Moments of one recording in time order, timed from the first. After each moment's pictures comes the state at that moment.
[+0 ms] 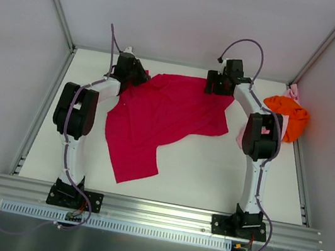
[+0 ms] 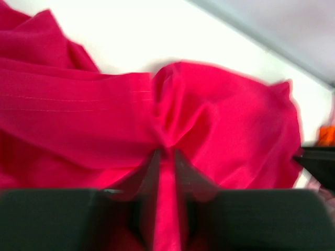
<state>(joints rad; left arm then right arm) -0.21 2.06 1.41 0.12 0.14 -0.69 0.21 2.32 1.99 -0.48 -0.18 0.09</state>
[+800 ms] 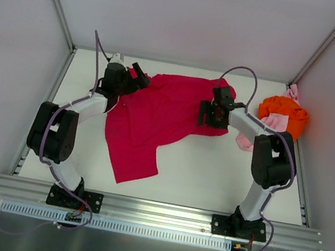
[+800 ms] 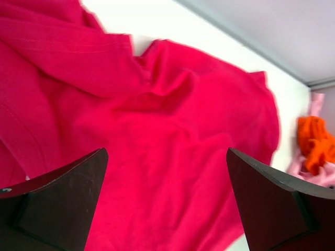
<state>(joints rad) -0.23 1.71 1.06 0.21 0.07 -0.70 0.36 1.85 1.32 -0.47 0.01 0.28</state>
